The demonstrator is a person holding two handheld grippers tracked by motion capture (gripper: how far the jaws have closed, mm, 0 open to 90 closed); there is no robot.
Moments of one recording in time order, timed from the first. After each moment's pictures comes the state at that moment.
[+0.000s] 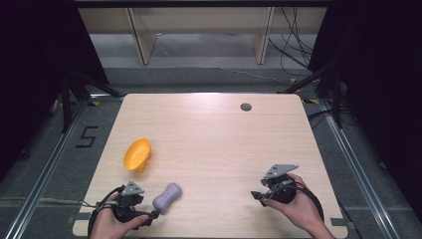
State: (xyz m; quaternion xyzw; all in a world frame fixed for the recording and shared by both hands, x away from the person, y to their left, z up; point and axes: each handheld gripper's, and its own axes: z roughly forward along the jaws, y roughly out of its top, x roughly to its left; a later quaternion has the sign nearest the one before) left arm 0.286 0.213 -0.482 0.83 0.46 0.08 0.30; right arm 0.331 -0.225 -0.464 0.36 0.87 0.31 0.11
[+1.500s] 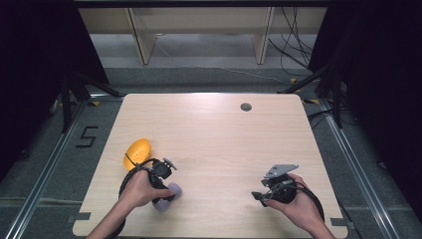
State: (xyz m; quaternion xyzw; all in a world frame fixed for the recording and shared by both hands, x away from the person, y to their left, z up) left arm 0.368 0.146 -0.463 0.91 0.41 0.02 0.11; right arm 0.333 -0.227 -0.466 0.35 0.87 0.31 0.11
